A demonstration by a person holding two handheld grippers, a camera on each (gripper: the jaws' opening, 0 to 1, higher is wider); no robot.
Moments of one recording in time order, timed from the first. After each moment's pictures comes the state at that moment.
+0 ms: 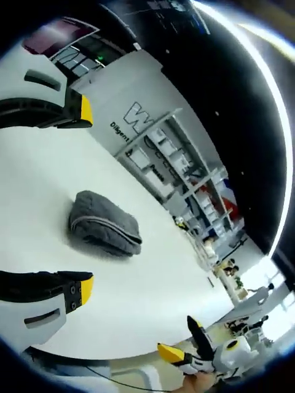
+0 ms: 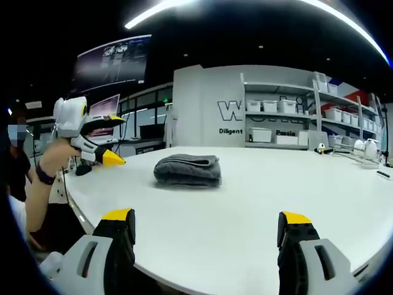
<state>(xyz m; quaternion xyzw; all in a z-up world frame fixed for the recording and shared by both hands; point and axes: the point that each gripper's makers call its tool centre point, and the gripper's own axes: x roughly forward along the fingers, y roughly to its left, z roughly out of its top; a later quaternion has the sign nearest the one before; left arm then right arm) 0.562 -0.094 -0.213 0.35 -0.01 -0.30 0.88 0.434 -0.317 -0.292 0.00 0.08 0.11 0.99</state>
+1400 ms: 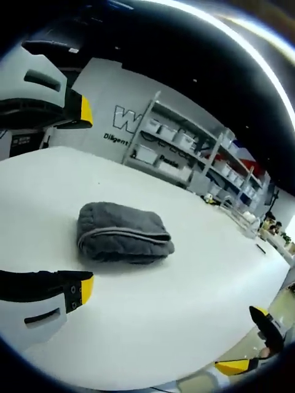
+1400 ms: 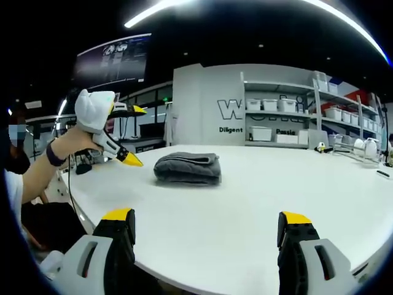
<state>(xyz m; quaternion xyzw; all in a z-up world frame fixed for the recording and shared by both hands) 0.598 -0.125 -0.225 0.55 0.02 -0.27 0.79 0.432 -0.317 -0.295 0.00 0.09 0.11 0.99</state>
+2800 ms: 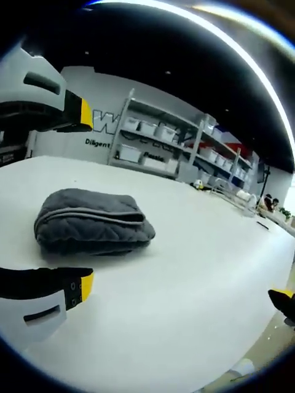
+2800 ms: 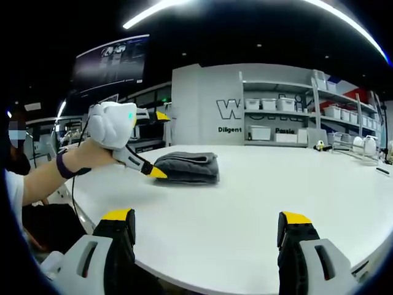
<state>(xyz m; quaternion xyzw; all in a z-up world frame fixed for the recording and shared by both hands) 0.601 -0.196 -0.253 0.59 -0.02 -0.29 0.75 0.429 -0.323 -0.297 0.01 0.08 0.10 0.99</state>
